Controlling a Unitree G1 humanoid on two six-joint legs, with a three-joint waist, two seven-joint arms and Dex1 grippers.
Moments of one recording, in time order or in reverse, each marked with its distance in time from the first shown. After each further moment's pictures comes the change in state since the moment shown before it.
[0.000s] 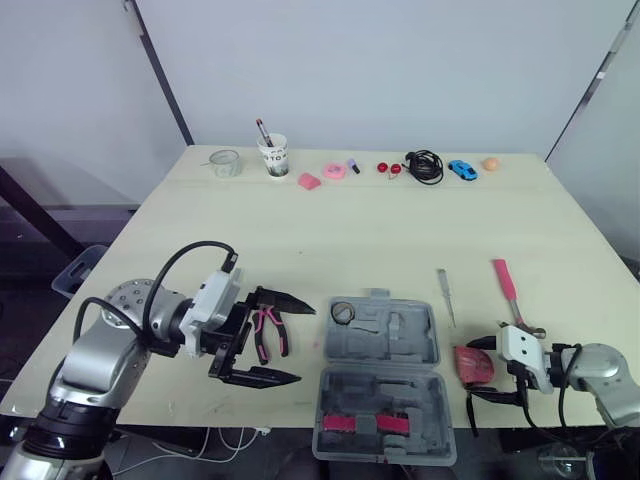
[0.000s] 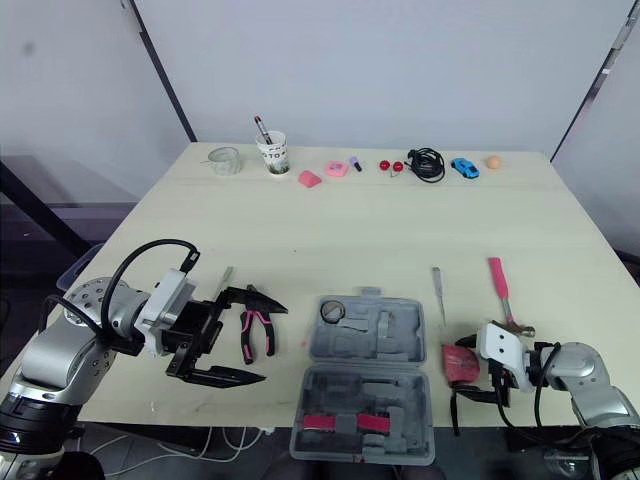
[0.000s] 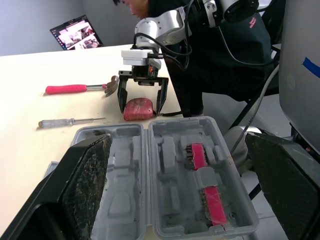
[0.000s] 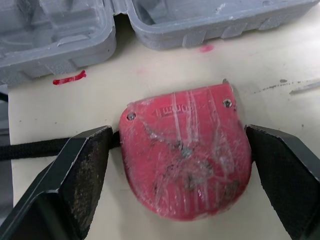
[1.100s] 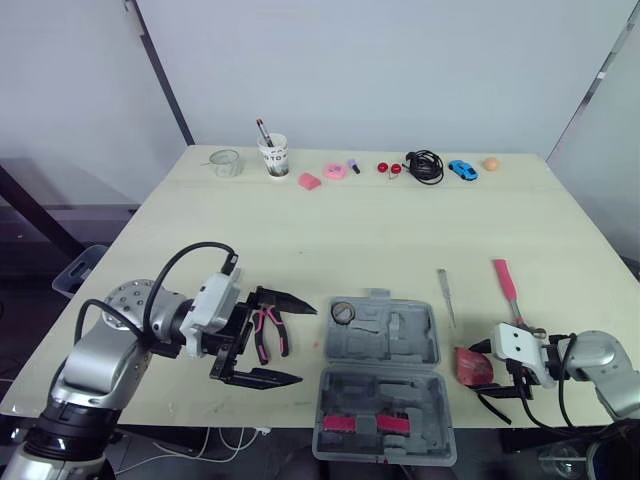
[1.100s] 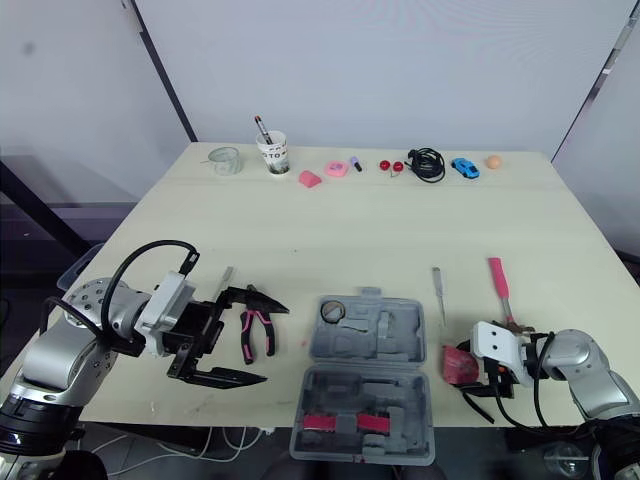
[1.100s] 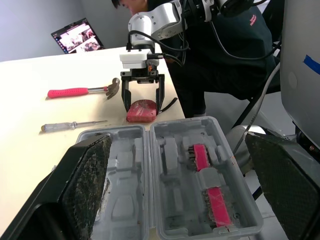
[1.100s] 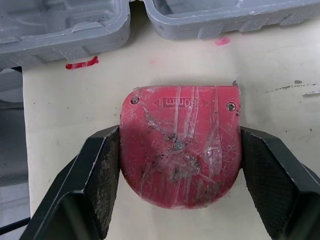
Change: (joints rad) left arm 0.002 -0.005 -0.002 0.003 0.009 -0.028 0.001; right arm -0.023 -0.045 0.035 -0.077 -0.055 0.074 0.018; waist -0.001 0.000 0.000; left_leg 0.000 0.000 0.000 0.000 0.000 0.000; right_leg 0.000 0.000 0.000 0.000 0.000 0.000
